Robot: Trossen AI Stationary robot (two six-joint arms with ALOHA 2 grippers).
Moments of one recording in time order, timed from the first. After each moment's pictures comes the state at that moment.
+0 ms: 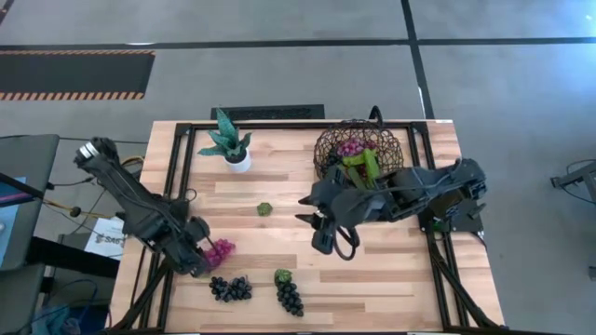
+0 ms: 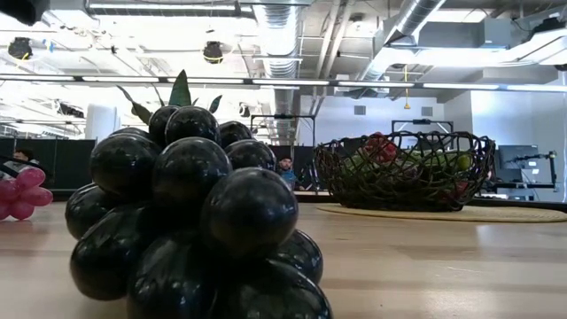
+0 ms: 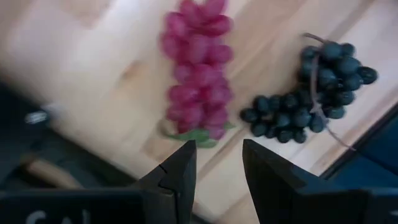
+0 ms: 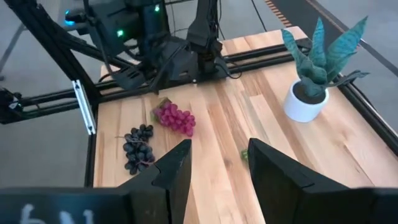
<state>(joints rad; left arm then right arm) -0.80 1.14 0.90 -1.11 -0.02 -1.56 0.37 1.79 2.18 -1.01 0.45 0.43</state>
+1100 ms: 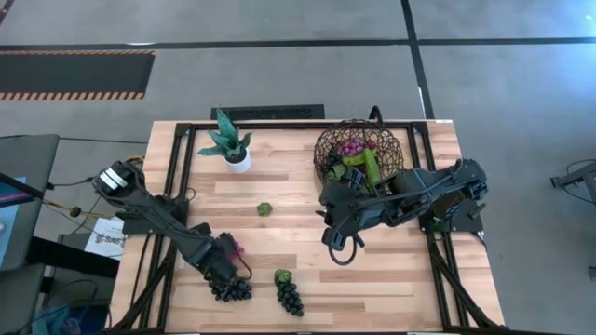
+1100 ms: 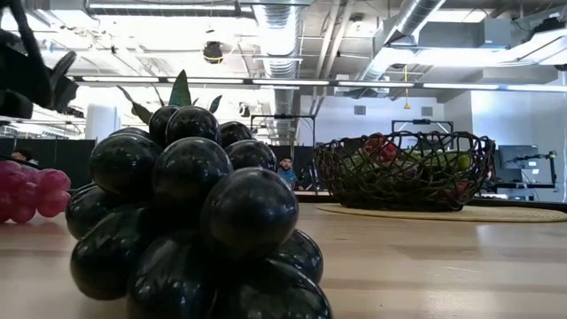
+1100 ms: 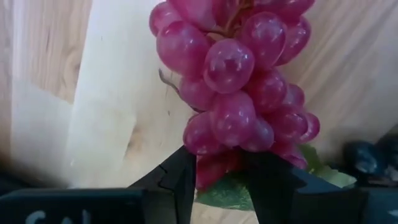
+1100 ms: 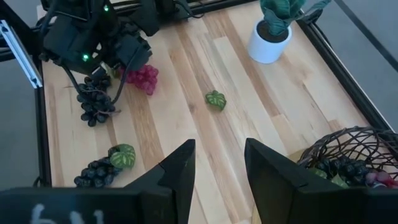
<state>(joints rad) -0.66 1.59 0.88 -0.96 -0.01 -1.11 0.39 1.79 2.18 -1.31 0.50 0.58</state>
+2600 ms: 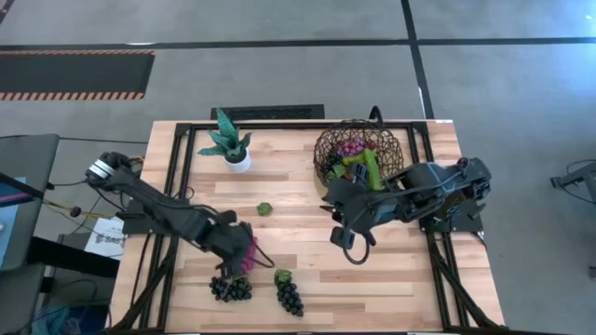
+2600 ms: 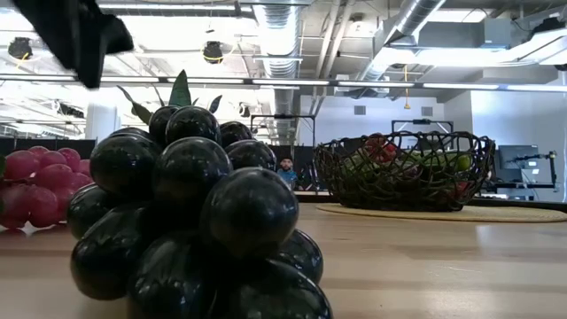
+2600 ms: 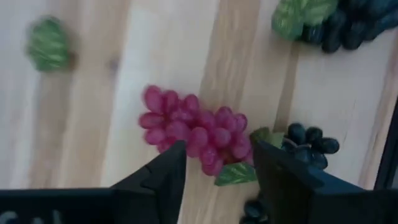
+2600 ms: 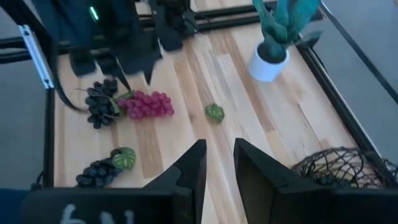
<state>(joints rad) -0.51 1.45 1.12 -0.94 -0.12 -0.72 0.41 1.79 2.29 -1.35 0.52 0.48</state>
